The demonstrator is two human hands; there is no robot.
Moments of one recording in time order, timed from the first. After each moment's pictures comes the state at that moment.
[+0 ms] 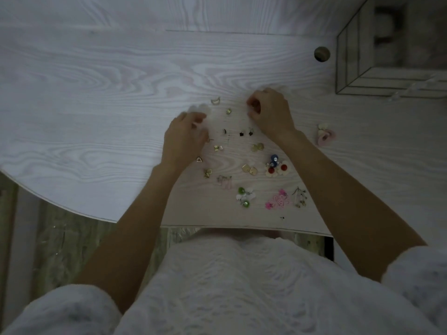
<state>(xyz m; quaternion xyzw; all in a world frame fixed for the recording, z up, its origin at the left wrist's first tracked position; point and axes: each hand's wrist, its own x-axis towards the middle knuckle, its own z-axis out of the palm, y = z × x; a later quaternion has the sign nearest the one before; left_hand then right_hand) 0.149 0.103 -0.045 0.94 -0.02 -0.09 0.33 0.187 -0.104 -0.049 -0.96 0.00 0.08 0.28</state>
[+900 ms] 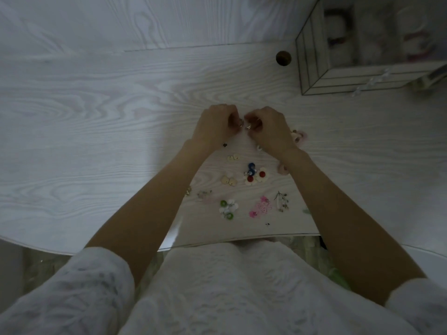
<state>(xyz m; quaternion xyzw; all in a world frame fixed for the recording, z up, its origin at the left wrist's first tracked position) 0.210 -0.010 -0.055 0.93 -0.22 -0.16 0.27 0.161 -0.153 -0.050 -0.94 0.08 0.11 0.30</state>
